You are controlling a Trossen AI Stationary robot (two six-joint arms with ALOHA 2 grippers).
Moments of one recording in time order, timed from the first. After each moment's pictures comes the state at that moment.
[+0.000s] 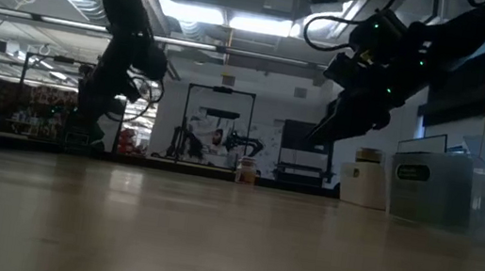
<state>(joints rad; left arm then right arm) 1.03 1.74 1.21 -1.00 -0.60 0.16 -0.31 1.43 0.69 0.06 -0.12 -0.26</state>
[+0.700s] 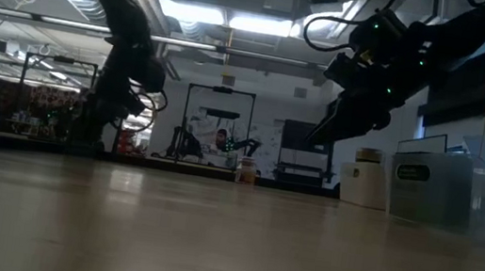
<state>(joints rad) 1.02 1.80 1.20 -1.01 -0.32 0.25 -0.31 1.43 0.69 0.06 -0.12 -0.26</state>
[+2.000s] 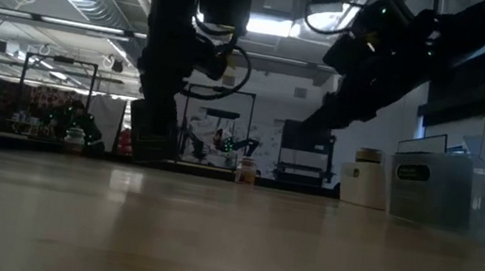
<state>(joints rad) 0.08 1.78 1.29 -0.99 -0.17 -0.22 -0.19 1.43 0.69 0.12 -0.23 -0.10</state>
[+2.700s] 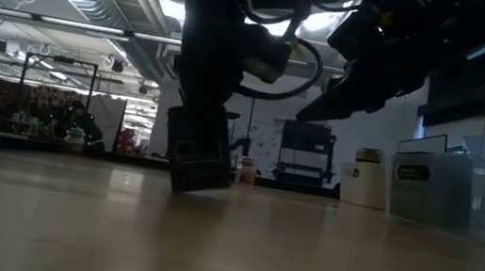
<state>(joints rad) -0.11 2.02 1.55 -0.94 -0.05 -0.31 -0.06 1.43 0.69 0.16 -0.17 -0.08</state>
